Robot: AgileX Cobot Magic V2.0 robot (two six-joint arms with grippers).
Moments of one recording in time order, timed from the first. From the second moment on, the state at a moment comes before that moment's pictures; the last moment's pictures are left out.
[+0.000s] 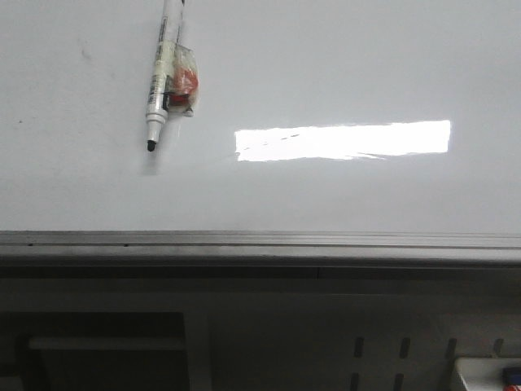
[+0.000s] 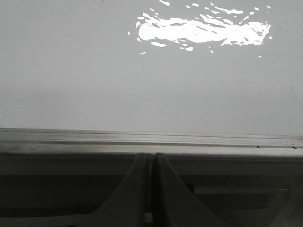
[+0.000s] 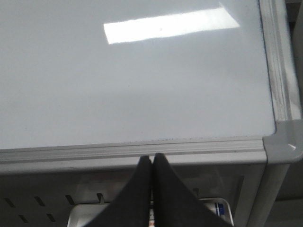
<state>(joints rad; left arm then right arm) -0.17 -0.01 0.00 0.07 0.35 -0.19 0.00 -0.01 0.01 -0.07 0.33 0.13</state>
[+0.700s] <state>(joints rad) -0.17 -0.01 0.00 0.10 0.35 -0.19 0.00 -0.01 0.01 -0.07 0.33 0.13</state>
